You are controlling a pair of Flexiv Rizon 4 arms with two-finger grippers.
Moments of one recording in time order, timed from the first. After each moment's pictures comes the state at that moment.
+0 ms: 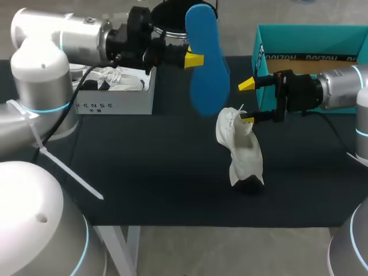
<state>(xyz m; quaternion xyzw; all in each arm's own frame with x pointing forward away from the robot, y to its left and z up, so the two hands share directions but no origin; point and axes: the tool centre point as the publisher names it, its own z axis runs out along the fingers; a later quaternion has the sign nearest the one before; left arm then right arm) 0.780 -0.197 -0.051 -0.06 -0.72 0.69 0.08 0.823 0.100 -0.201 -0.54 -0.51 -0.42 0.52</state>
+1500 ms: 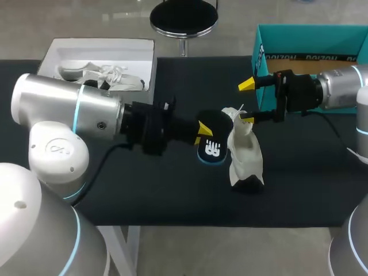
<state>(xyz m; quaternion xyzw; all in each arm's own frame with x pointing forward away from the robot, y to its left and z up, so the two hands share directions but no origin) 0.709 -0.218 -0.180 -0.47 -0.65 0.49 -0.34 0.823 0.100 -0.201 -0.54 -0.51 -0.42 0.52</state>
